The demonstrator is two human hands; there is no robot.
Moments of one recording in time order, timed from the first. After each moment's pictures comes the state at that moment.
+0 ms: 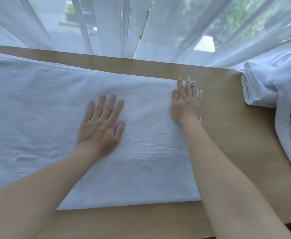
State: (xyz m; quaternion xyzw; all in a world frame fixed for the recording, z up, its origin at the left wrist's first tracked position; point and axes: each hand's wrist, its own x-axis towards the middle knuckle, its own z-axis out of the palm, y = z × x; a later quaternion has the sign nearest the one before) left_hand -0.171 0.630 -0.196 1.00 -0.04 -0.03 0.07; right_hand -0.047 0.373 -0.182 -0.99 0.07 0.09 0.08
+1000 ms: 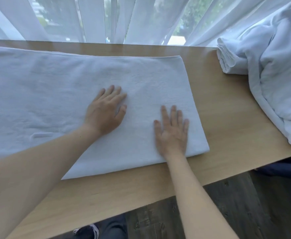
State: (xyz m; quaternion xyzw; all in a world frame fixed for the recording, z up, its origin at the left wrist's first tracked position) left_hand -0.198 0.646 -0.180 0.96 -0.16 -0.01 0.24; right_hand -0.269 0.417 -0.193 -0.99 0.10 0.07 0.08
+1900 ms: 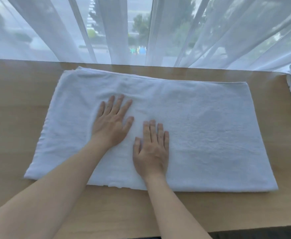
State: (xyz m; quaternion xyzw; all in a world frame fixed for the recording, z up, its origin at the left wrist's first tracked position) left_hand -0.207 0.825 -0.189 0.99 0.00 -0.06 0.10; right_hand -0.275 0.668 -0.190 -0.98 -0.01 -0.01 0.18
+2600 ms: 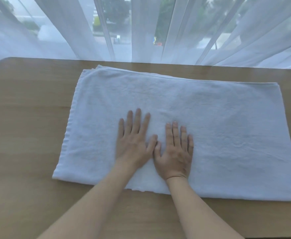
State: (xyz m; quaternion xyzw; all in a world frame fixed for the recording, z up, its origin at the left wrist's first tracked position) left_hand -0.256 0.813 -0.188 0.99 0.01 -0.05 0.15; right_hand -0.269 0.672 -0.192 -0.99 0.00 -0.04 0.12
